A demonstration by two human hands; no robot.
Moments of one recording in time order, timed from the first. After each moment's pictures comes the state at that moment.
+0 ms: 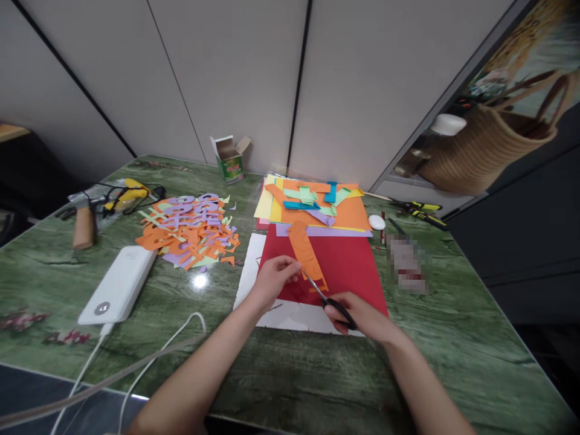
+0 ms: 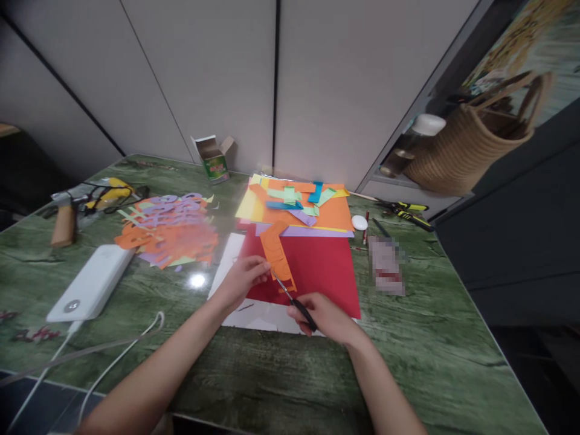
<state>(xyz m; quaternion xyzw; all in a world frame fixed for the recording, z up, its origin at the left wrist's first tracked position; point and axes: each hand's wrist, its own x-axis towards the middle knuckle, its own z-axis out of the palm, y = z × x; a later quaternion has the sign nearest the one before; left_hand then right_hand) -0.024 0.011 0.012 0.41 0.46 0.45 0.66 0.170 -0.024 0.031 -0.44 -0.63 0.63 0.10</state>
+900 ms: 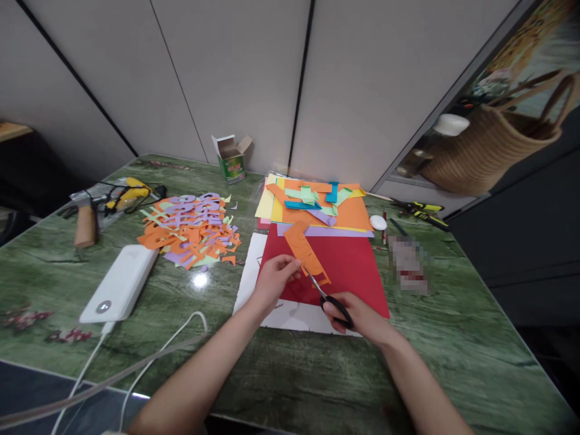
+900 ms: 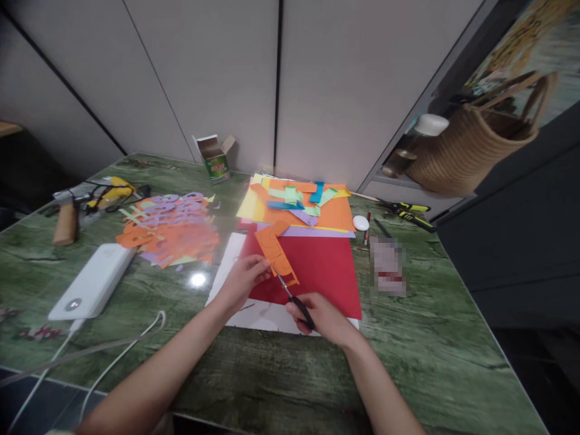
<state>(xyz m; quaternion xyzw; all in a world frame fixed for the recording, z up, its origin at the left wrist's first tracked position) -0.020 0.010 0.006 0.36 0.46 0.48 0.66 0.162 -0.025 0.030 -0.45 -0.60 0.65 0.13</state>
